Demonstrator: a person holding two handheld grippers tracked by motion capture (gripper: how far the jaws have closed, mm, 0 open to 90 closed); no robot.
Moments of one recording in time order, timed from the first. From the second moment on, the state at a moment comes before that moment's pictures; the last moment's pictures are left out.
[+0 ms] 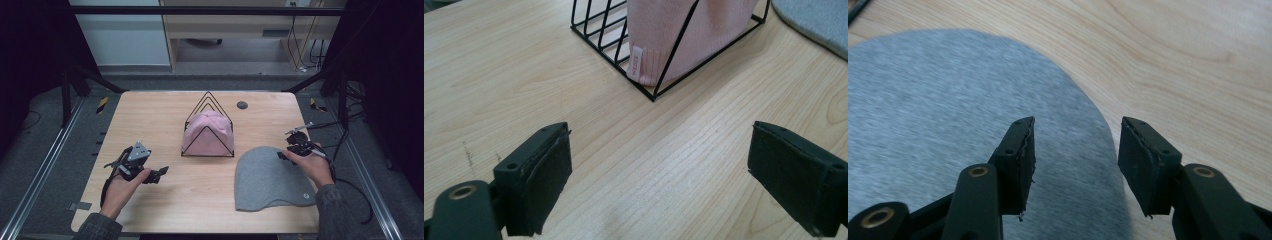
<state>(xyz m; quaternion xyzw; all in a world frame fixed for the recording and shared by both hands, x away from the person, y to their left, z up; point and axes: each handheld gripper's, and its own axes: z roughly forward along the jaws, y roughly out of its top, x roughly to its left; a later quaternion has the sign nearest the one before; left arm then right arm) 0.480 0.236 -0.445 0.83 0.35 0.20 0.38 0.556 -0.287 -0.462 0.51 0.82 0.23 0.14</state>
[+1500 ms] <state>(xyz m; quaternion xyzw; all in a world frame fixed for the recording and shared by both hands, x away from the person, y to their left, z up) 0.481 0.231 -0.451 0.84 0.35 0.17 0.38 0.506 -0.259 -0.409 0.40 0.84 0.32 0.16</state>
